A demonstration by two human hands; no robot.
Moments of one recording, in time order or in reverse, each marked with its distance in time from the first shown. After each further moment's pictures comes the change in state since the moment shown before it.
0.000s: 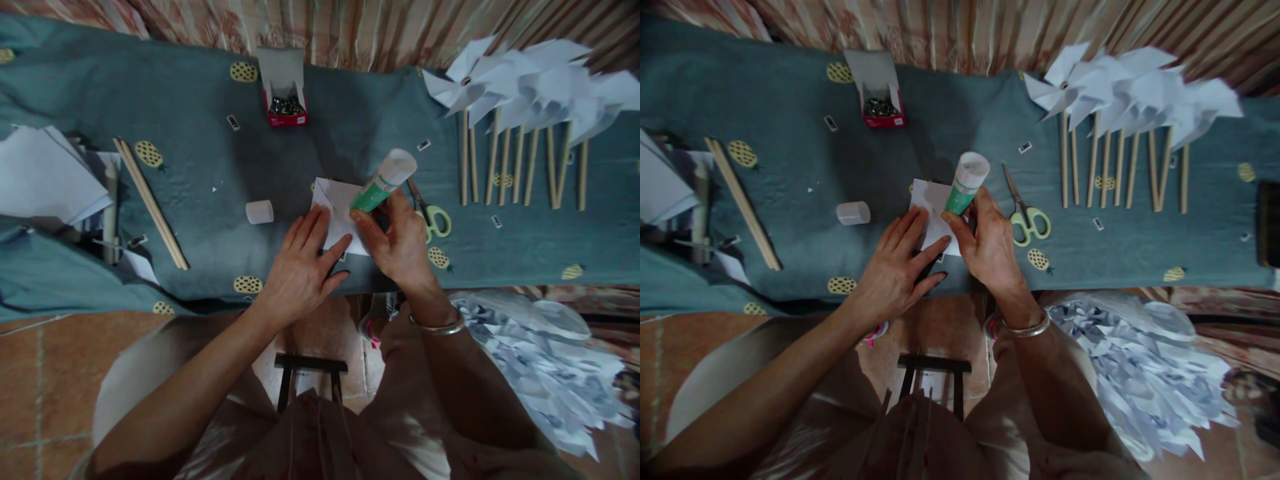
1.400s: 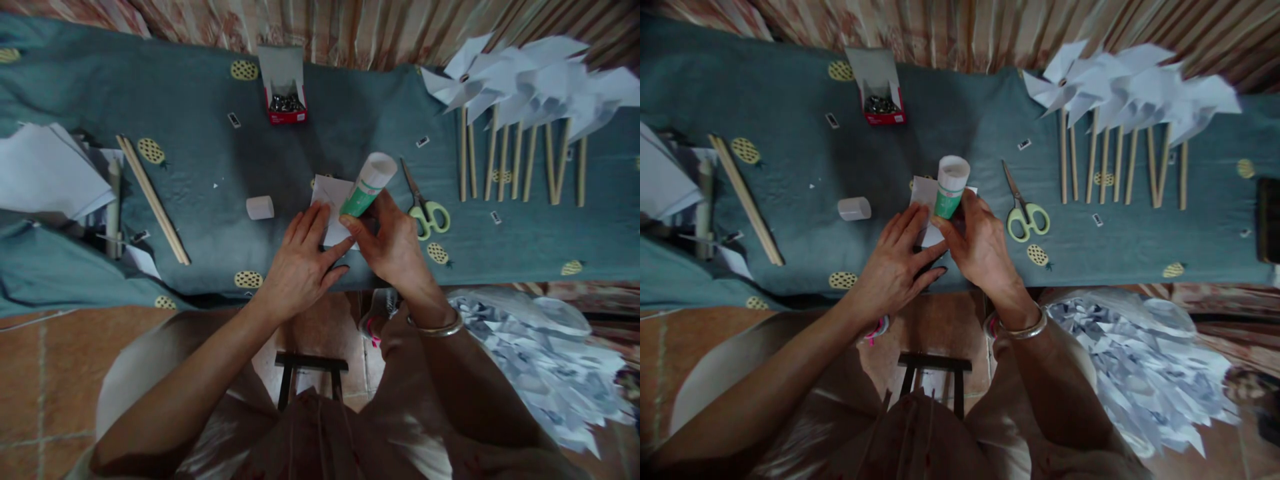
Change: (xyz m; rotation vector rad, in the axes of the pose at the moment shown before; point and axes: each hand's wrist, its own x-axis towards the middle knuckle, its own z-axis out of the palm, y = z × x) left_hand 0.001 0.000 0.000 -0.060 0.019 0.003; right_hand -0.006 -0.010 0.000 -0.003 -0.092 0.024
